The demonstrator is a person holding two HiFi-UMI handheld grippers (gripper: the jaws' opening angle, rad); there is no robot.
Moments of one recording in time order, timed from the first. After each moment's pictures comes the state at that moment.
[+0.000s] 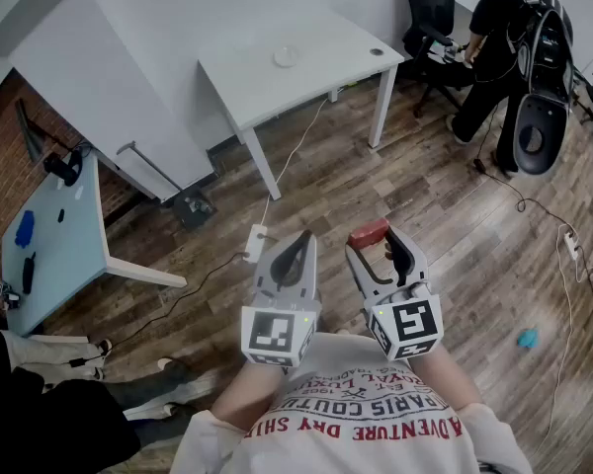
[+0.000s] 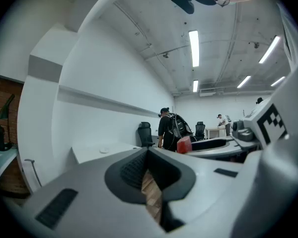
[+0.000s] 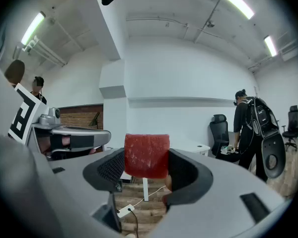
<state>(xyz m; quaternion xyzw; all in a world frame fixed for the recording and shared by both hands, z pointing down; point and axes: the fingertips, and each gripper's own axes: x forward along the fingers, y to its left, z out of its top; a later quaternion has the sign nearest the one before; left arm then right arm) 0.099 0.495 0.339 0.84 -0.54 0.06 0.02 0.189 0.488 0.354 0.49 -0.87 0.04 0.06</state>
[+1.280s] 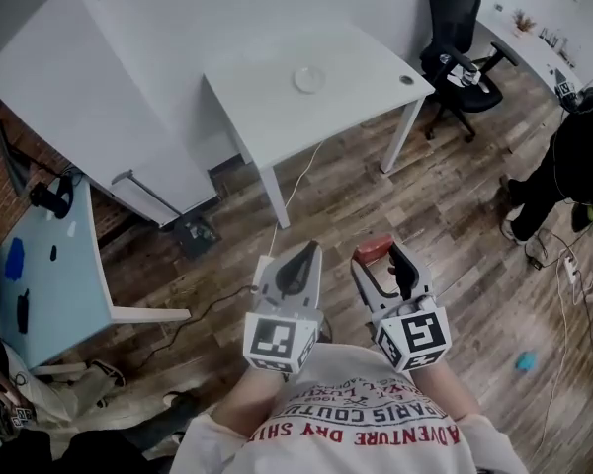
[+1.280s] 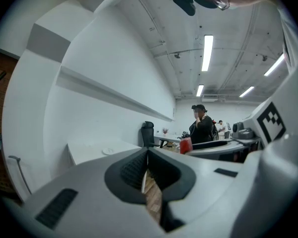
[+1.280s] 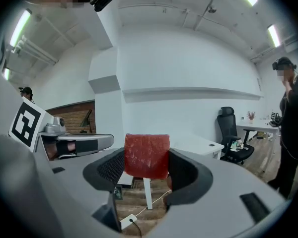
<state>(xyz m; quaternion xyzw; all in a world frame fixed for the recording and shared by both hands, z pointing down) -0.013 0.310 0.352 0.85 -0.52 0.03 0.05 0.079 0.312 0.360 0.49 -0.87 0.08 0.07</state>
